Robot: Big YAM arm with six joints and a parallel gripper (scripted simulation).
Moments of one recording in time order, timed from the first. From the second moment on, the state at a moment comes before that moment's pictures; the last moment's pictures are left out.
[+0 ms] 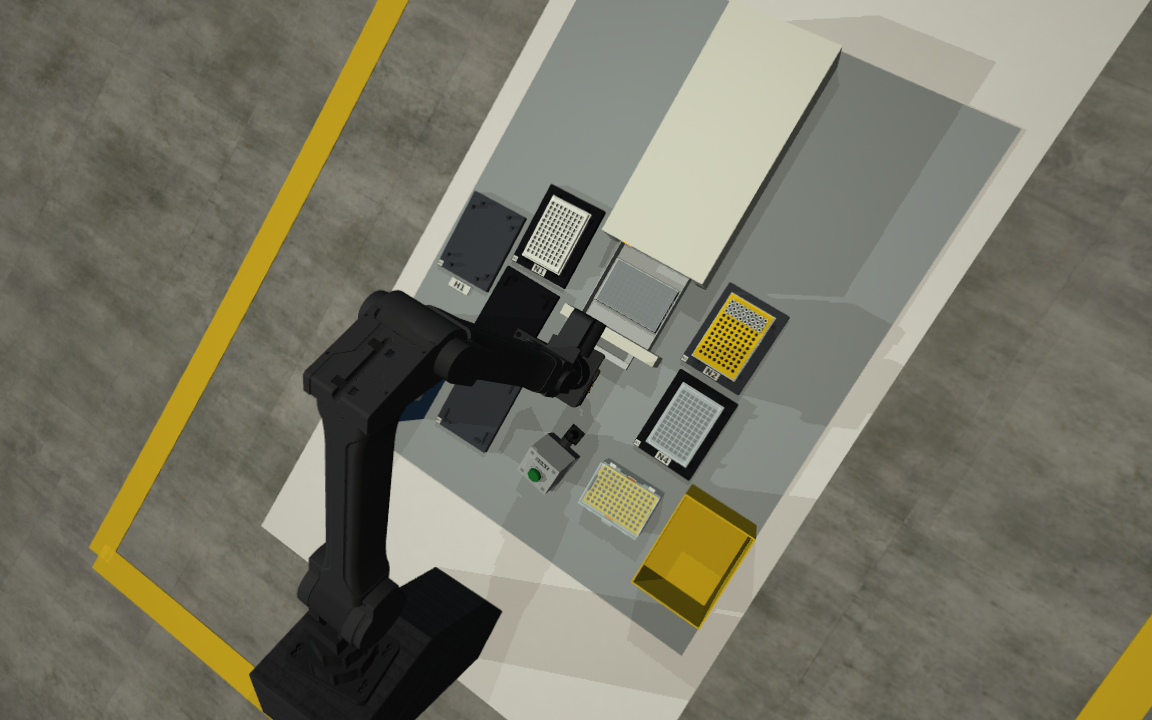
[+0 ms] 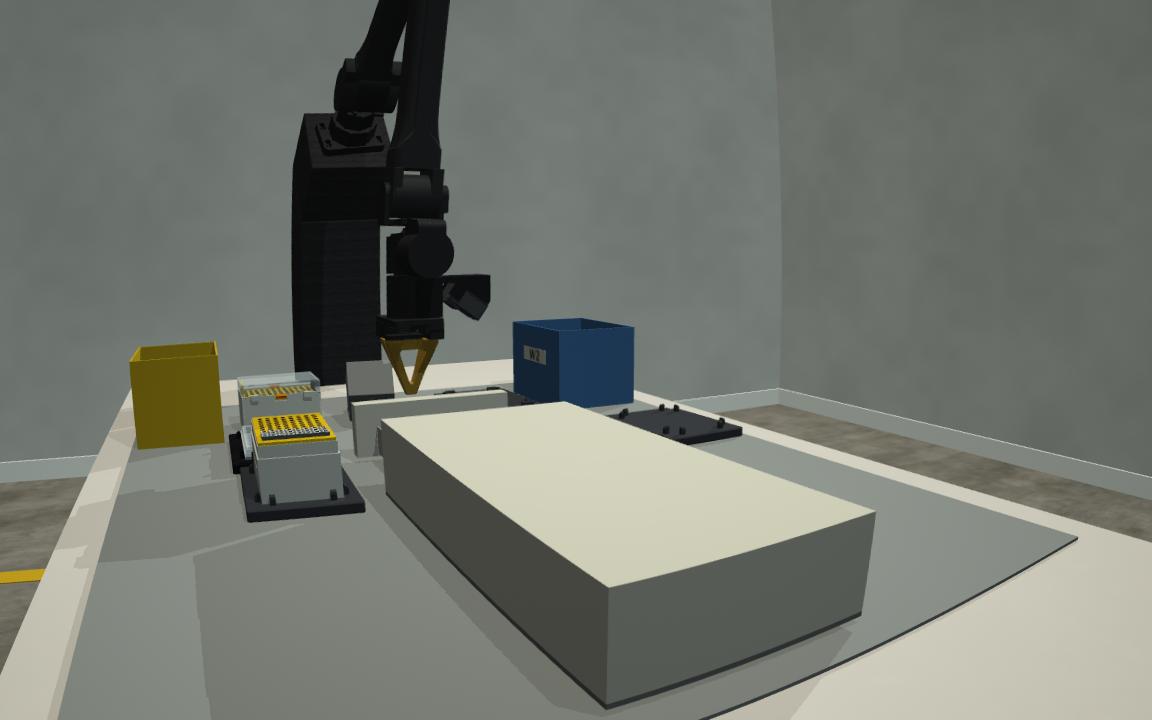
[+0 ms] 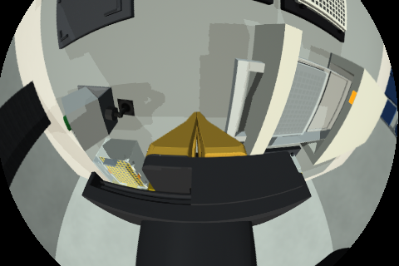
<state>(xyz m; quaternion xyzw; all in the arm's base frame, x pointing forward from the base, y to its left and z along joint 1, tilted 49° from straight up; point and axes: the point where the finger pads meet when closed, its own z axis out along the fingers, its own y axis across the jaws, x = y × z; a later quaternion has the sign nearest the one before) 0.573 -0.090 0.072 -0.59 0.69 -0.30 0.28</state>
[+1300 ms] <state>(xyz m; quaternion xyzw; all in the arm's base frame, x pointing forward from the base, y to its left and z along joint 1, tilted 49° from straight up) 0.594 -0.092 0.053 -0.59 0.69 -0.30 0.28</state>
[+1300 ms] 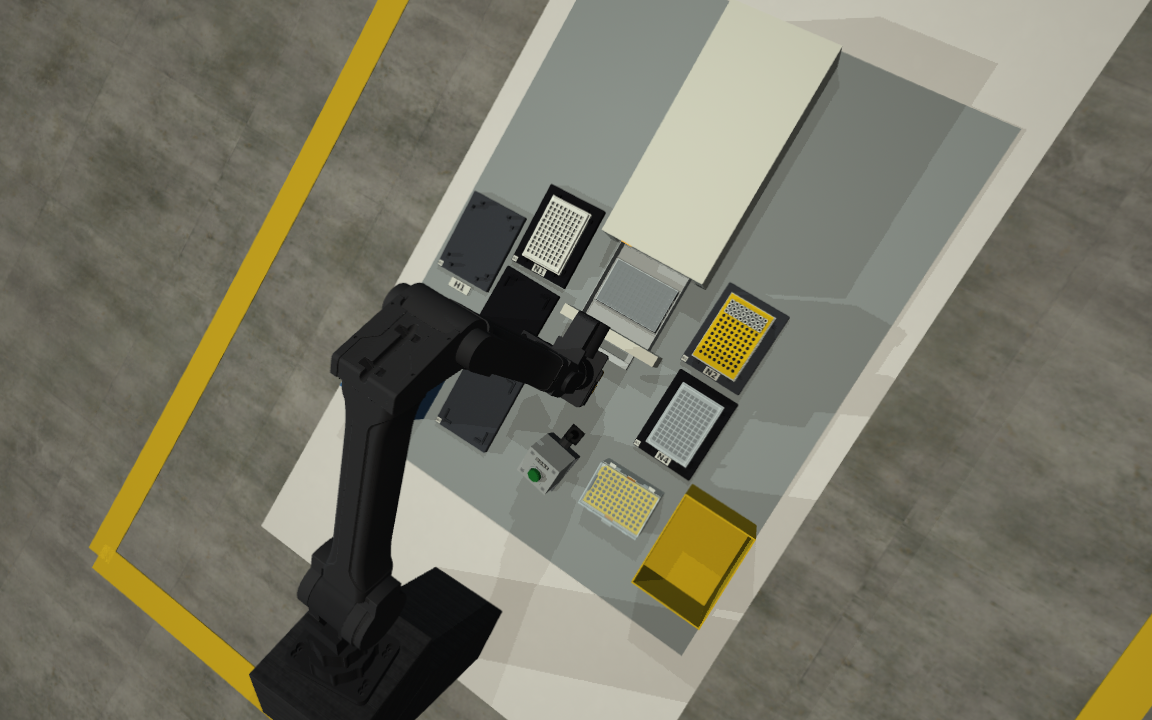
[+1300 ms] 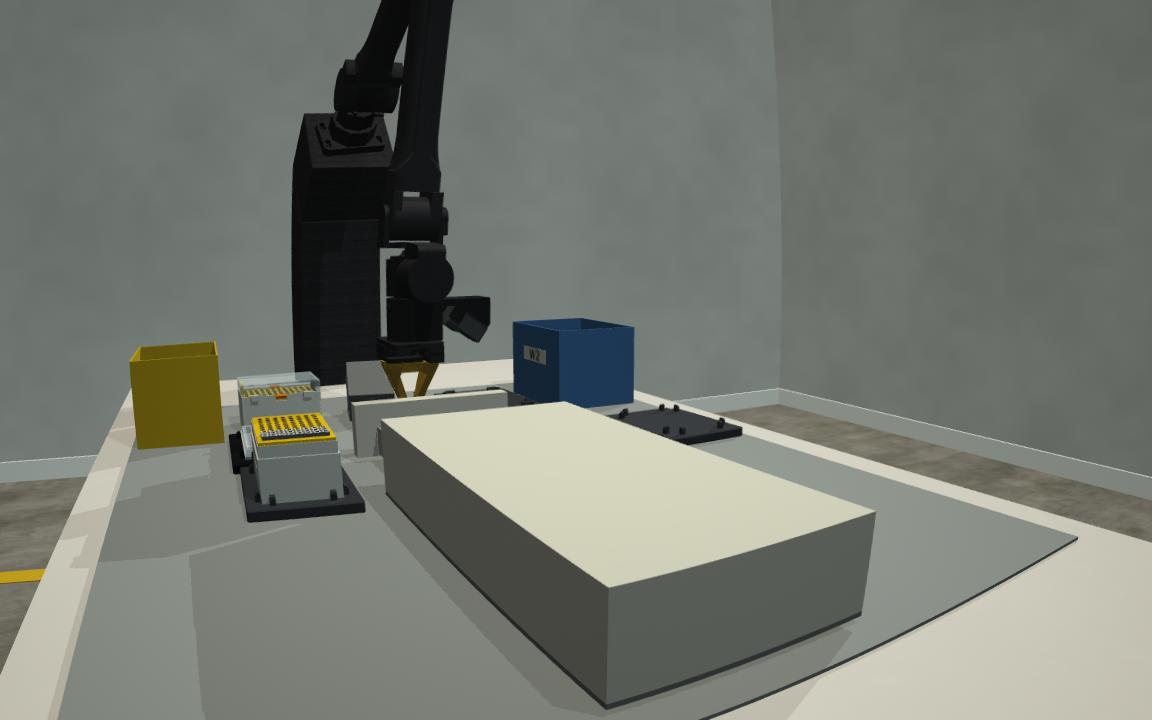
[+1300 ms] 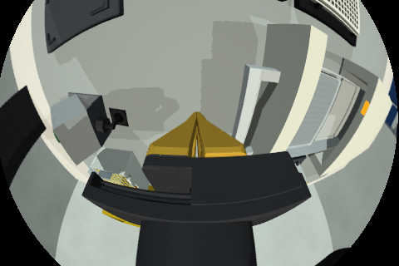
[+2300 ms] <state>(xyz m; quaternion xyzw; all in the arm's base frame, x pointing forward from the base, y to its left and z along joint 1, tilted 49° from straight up) 0.595 -0.093 0.054 -0.59 0.69 -0.30 0.28</state>
